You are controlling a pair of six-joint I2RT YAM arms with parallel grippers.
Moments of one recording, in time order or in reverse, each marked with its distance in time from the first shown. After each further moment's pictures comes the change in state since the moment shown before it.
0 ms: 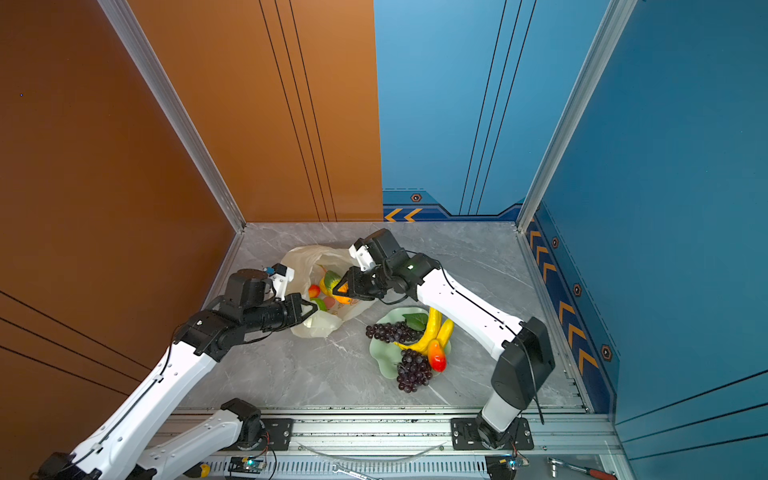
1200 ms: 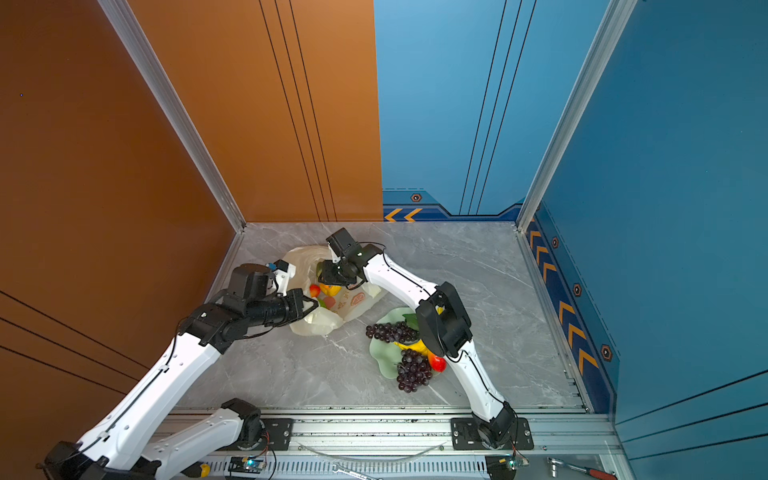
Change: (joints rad) left arm 0.022 0.060 0.033 -0.004 0.003 0.016; right arm 0.025 0.596 0.501 -0.014 0.243 -0.061
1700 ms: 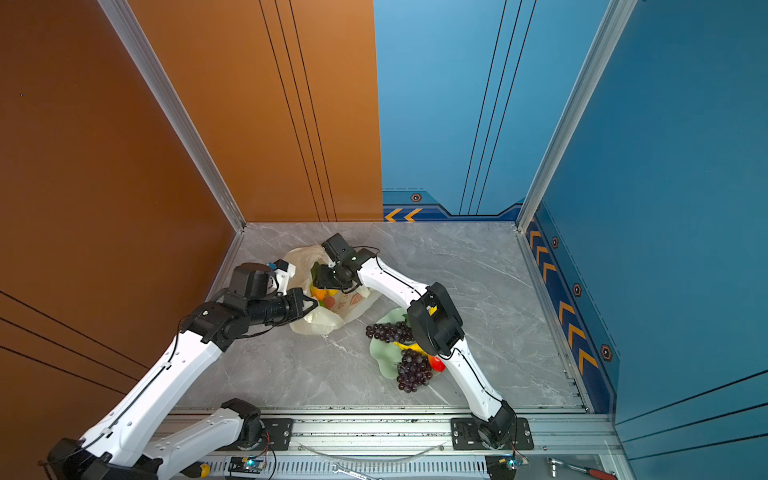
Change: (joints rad) left arm 0.011 0.009 0.000 0.000 0.001 0.003; right arm 0.012 0.070 0.040 0.012 0.001 0.003
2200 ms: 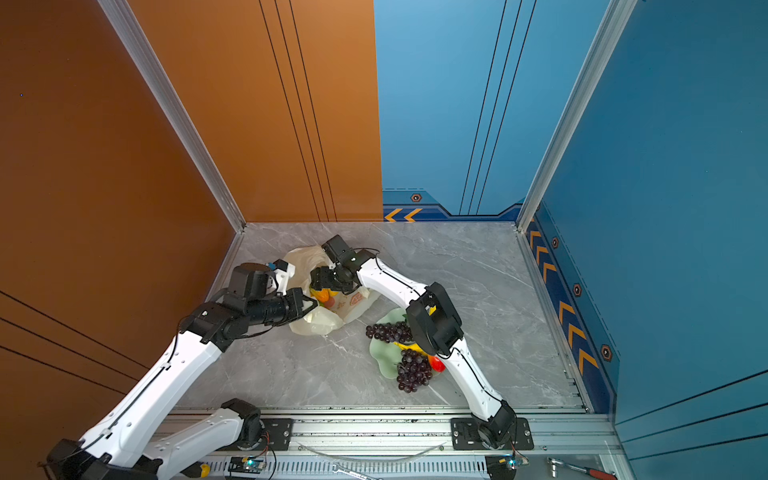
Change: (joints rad) left arm 0.002 -0.003 0.000 0.000 0.000 0.000; right arm 0.000 0.004 0.000 -0.012 0.000 0.004
